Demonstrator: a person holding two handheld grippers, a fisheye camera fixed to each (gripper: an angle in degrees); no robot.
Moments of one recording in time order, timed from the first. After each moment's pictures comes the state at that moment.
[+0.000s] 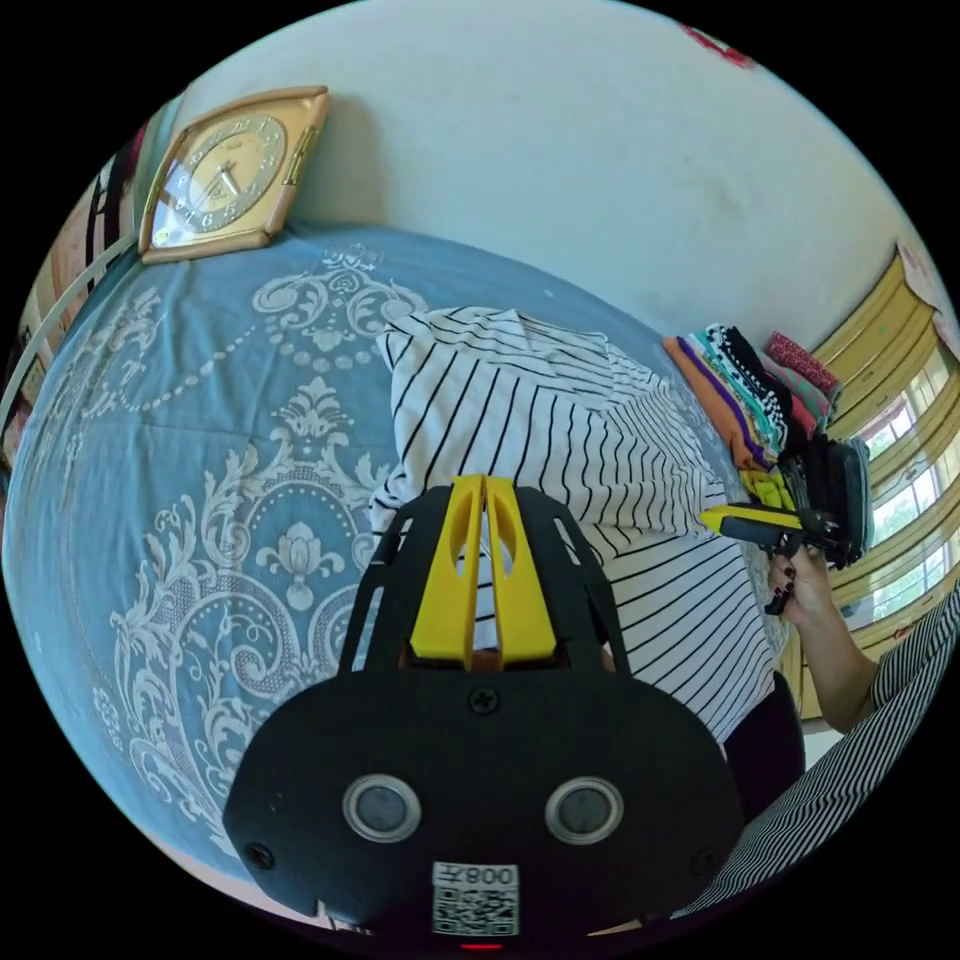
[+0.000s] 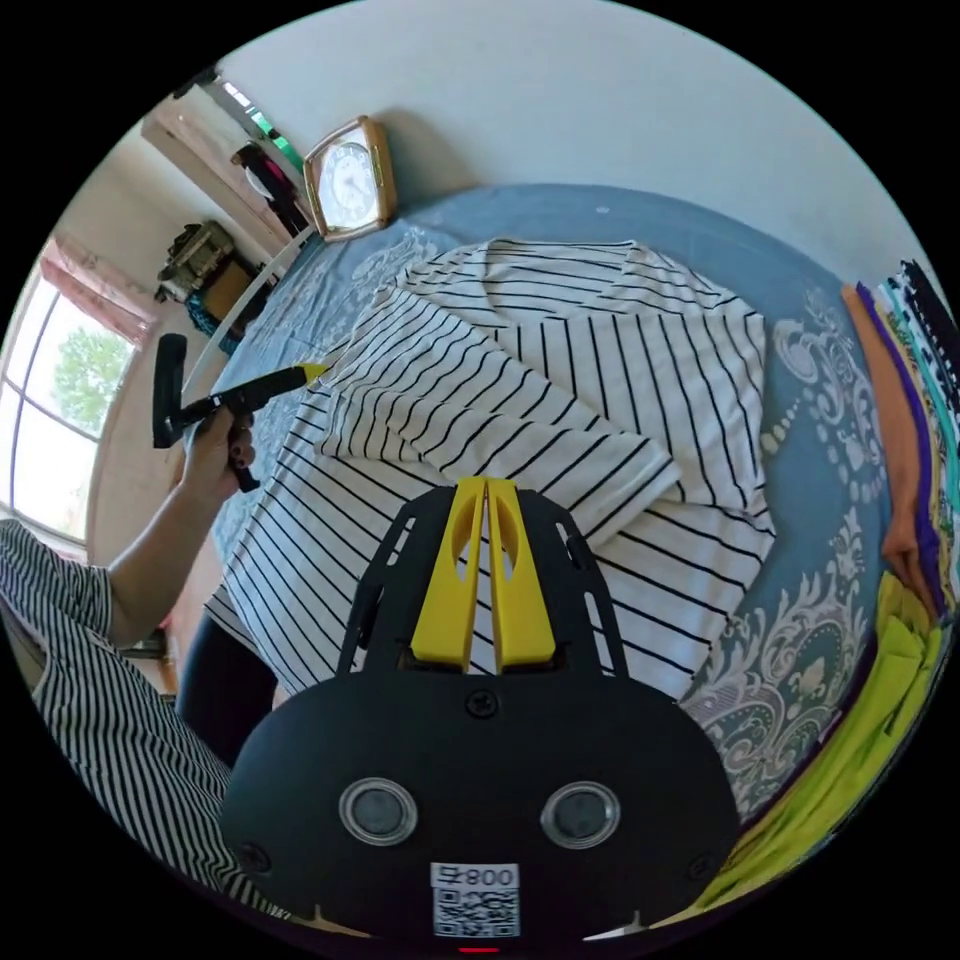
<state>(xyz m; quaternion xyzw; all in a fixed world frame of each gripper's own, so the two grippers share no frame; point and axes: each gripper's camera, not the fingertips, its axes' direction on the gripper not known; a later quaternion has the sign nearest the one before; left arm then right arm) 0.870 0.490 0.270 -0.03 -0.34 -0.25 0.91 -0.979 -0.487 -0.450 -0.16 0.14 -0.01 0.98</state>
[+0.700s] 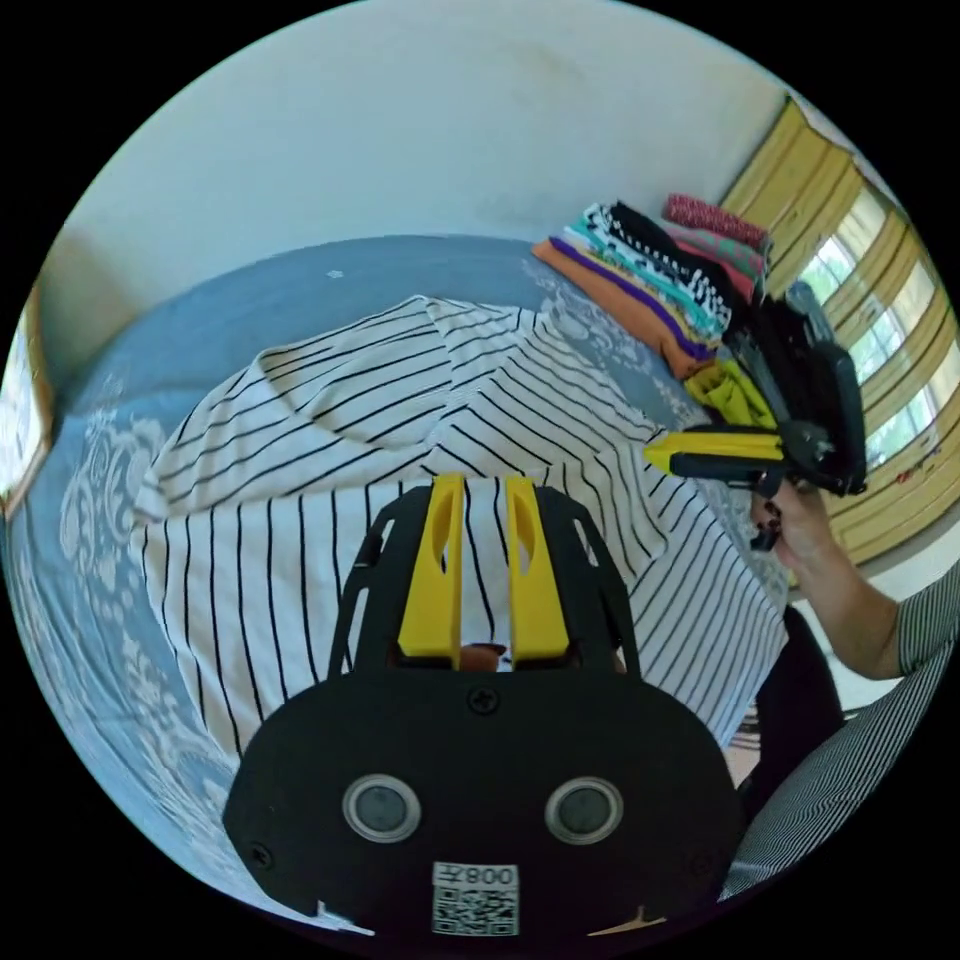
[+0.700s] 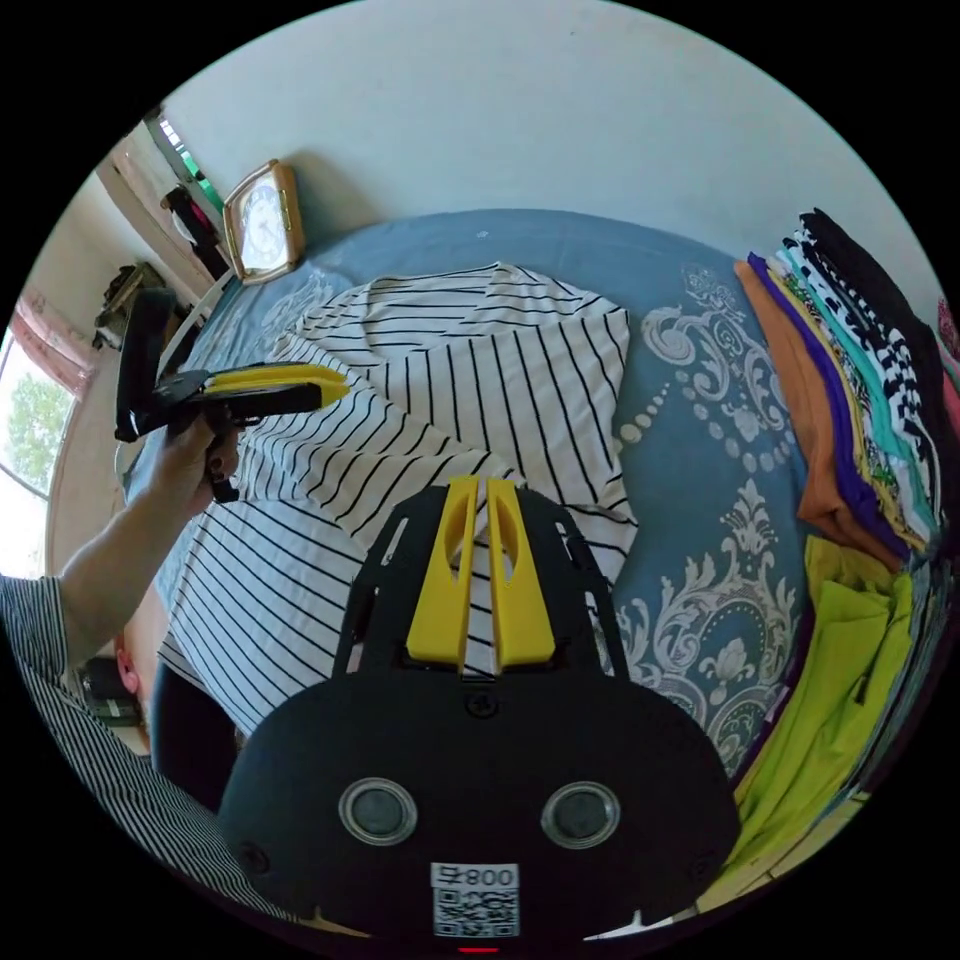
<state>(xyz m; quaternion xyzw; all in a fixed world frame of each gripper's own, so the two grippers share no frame) 0.894 0.316 0.420 -0.16 -0.25 -0.08 0.95 -0.860 -0.367 -0.555 -0.11 0.23 0.03 0.97</state>
